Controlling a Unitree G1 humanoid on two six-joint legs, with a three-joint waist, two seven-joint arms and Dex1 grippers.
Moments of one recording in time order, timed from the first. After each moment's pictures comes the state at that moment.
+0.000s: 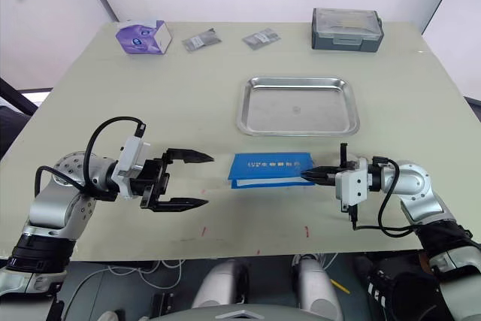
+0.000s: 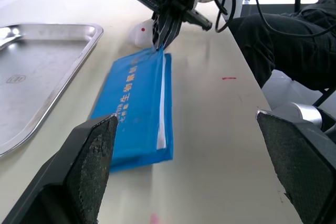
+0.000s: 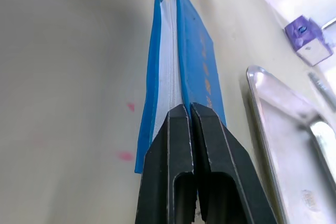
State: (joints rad) left arm -0.22 0.79 0.04 -0.09 -0.55 0.13 -1.46; right arm -0.33 -0.74 0.27 0.23 0.29 -0.66 1.15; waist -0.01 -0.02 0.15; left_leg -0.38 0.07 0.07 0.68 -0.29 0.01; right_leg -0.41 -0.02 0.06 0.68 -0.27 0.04
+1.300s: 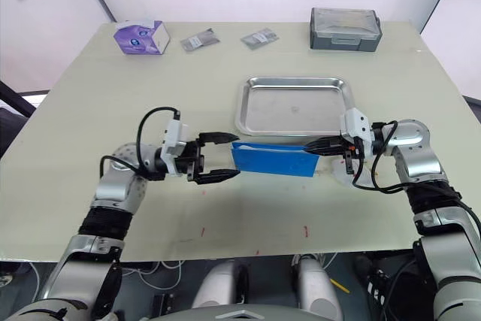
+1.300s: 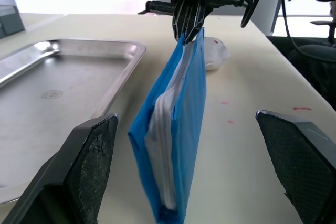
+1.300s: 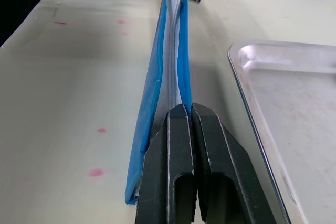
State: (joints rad) left arm -0.47 0.49 -0.05 0.33 -0.40 -0.01 -1.40; right arm -0.65 -0.62 0.16 0.48 0.35 -0.16 1.48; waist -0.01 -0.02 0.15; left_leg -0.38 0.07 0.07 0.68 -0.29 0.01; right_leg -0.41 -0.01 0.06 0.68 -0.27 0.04
